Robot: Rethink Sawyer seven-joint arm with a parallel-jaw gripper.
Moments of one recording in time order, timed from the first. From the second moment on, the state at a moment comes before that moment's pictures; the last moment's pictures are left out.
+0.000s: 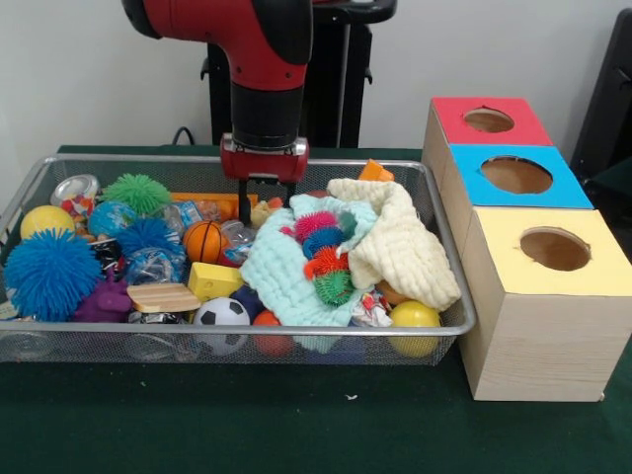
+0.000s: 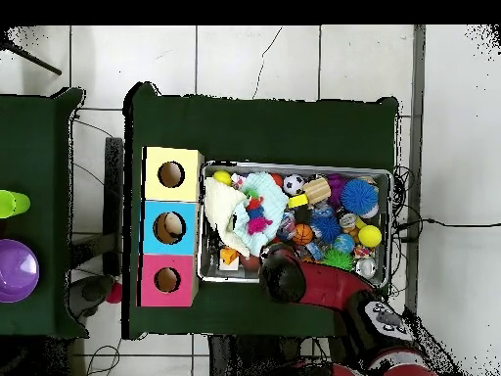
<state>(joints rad) -0.44 -0.49 0.02 1.90 -0.26 0.06 1.58</state>
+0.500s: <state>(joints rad) -0.45 -0.49 0.04 1.90 -0.26 0.06 1.58</state>
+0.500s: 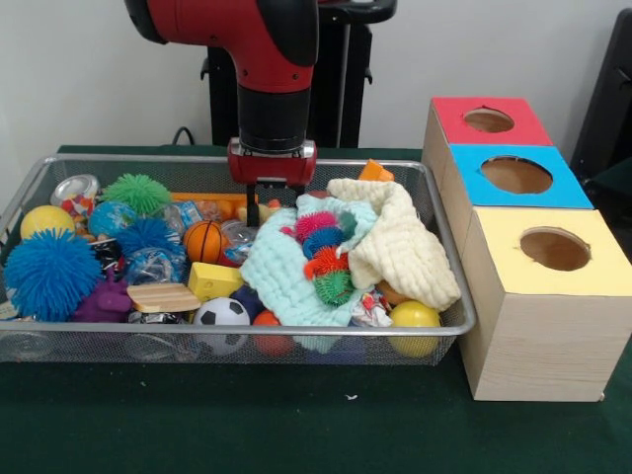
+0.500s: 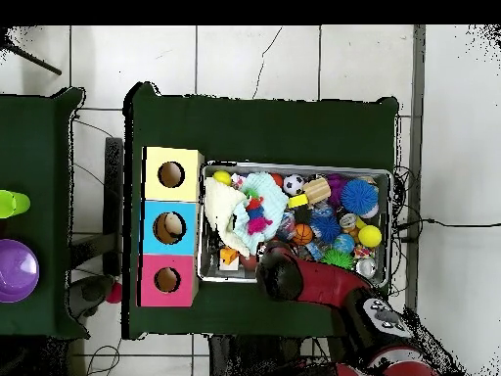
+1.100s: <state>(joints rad) -0.37 -0.49 0.01 1.89 -0.26 0.14 1.58</state>
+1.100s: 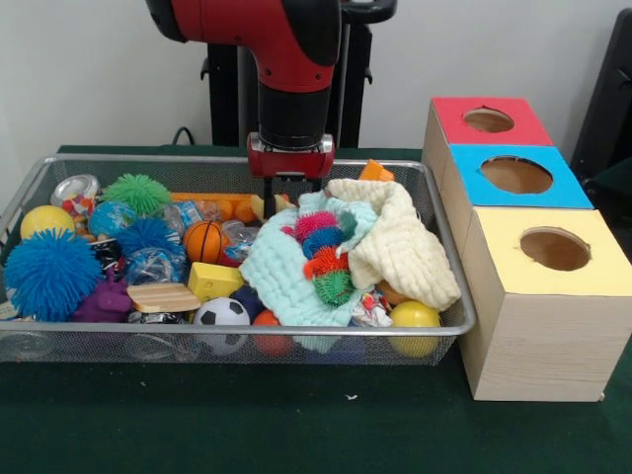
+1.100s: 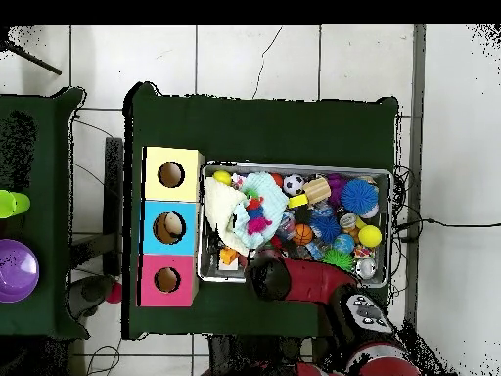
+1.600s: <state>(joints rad) -0.33 -0.50 -0.04 1.87 -0.26 0.19 1.58</state>
